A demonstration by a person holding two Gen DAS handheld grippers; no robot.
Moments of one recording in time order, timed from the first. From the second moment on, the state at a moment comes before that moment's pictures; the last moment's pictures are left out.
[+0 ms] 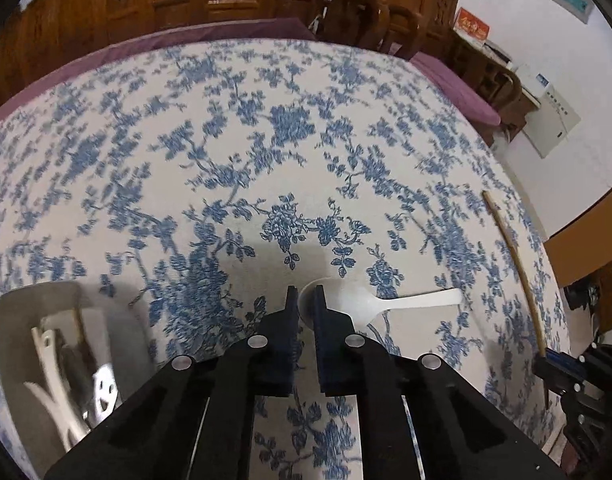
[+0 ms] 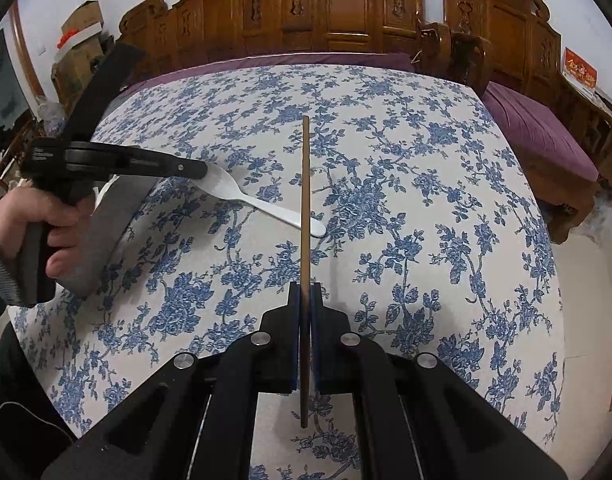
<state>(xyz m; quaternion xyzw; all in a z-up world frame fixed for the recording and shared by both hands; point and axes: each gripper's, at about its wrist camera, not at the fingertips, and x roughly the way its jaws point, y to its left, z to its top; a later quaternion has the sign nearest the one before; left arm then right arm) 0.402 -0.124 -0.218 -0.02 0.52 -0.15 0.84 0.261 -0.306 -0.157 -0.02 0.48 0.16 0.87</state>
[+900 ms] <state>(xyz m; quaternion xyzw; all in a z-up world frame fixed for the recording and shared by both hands) 0.287 0.026 -0.101 -0.04 0.38 -0.03 0.93 0.240 -0.191 -0.108 -0.02 0.44 0.22 0.87</state>
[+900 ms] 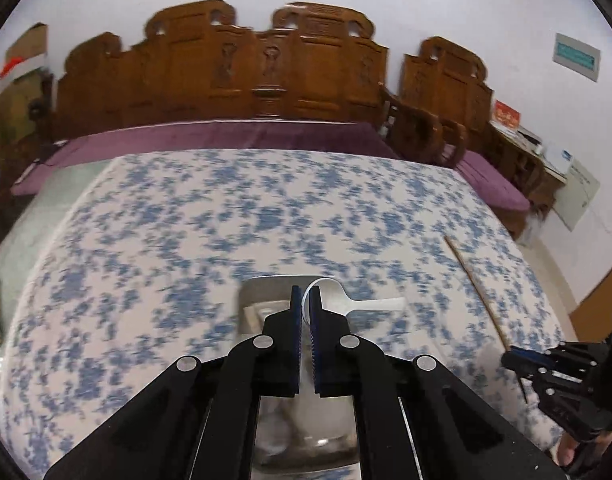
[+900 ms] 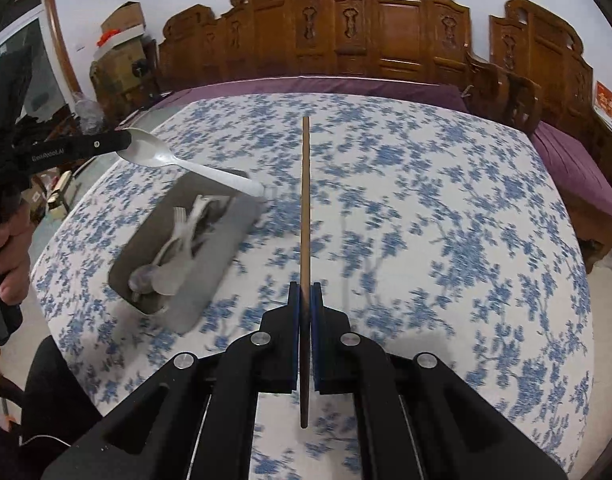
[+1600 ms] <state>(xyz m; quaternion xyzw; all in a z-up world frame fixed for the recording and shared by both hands) 0.298 0.044 -0.155 0.04 0.39 0.06 0.92 0.244 -0.133 -0.111 -0.02 0.46 0.25 0.85</state>
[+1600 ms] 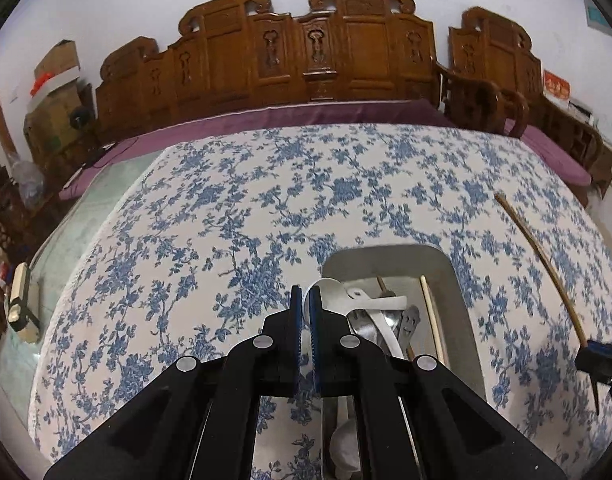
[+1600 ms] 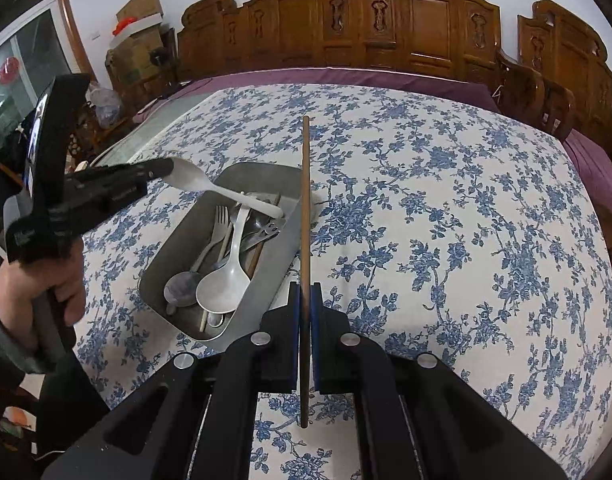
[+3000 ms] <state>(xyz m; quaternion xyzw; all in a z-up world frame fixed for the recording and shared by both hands) 0.248 0.079 -0.146 -0.01 0.44 -0.01 0.90 0.272 -0.033 -0.160 0.04 0.53 0.28 0.80</state>
